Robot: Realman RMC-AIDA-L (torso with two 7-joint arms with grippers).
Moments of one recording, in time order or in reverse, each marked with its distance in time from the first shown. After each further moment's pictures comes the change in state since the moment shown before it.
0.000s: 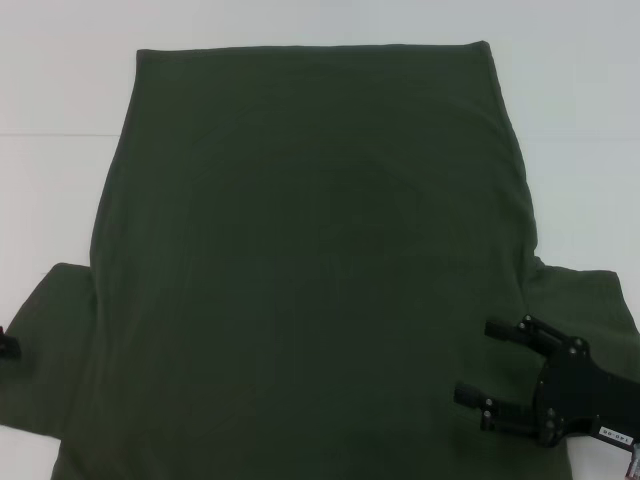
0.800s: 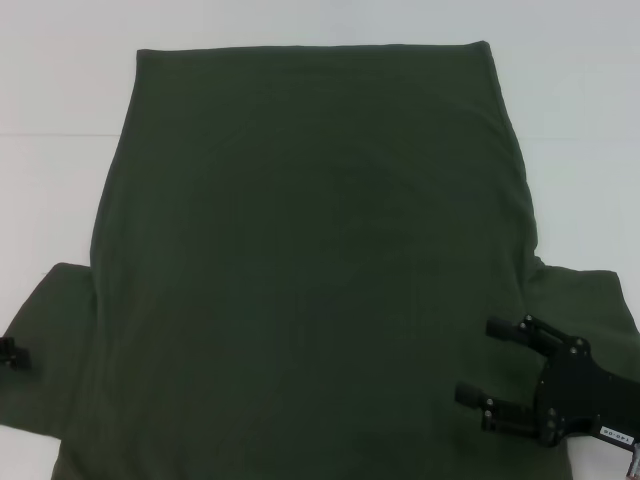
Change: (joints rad) left arm -0.016 0.004 0.002 -0.075 0.033 -0.045 0.000; right arm 0.000 -0.002 0.000 0.000 0.000 0.001 0.000
